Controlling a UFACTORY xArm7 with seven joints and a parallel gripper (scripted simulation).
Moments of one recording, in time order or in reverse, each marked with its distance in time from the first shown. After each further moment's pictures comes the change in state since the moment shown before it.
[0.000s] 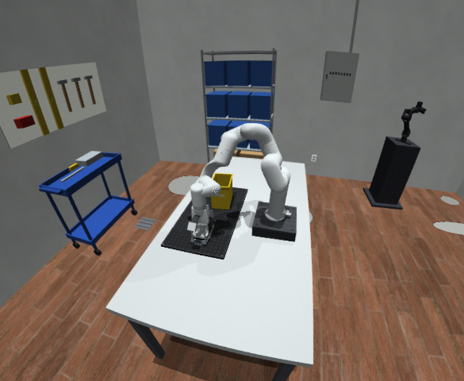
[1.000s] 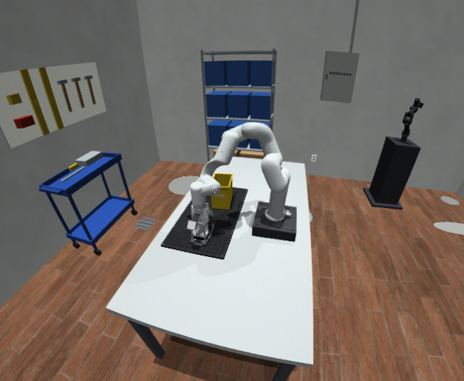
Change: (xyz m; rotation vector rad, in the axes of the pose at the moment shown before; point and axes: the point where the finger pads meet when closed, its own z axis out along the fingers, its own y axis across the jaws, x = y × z) arm 0.000 0.000 -0.009 0.000 0.000 0.000
